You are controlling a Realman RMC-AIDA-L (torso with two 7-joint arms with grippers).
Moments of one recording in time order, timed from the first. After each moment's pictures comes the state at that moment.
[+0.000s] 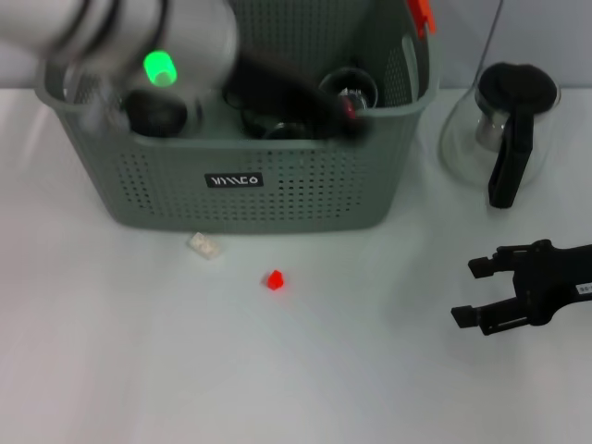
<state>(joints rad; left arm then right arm) -0.66 -2.17 1.32 1.88 2.47 1.65 -2.78 0.56 2.02 -0.86 -0.78 -2.25 -1.55 1.64</state>
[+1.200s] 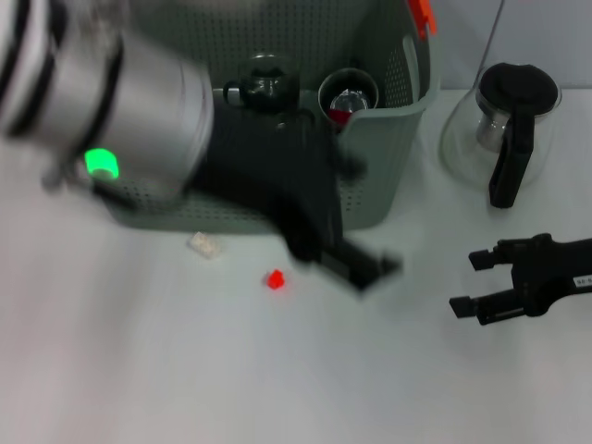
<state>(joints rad) -0.54 -2.17 1.32 1.94 2.20 1.81 -2.40 0.56 2.02 -0.85 -0.78 -2.25 -1.52 1.65</state>
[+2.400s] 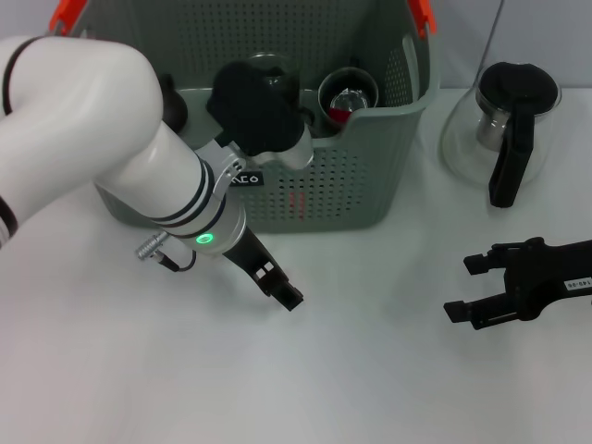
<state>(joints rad) -0.71 -2.17 1.58 1.06 2.67 1.20 -2.56 0.58 2.03 -0.86 -0.76 -2.27 -1.50 1.65</state>
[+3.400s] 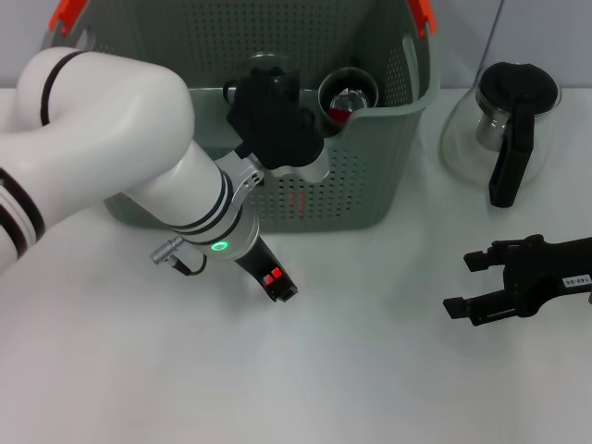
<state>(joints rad) -0.75 -2.17 1.64 0.98 2.67 1.14 -2.59 0.58 2.03 -0.86 -0.75 -2.27 -1.48 1.65</state>
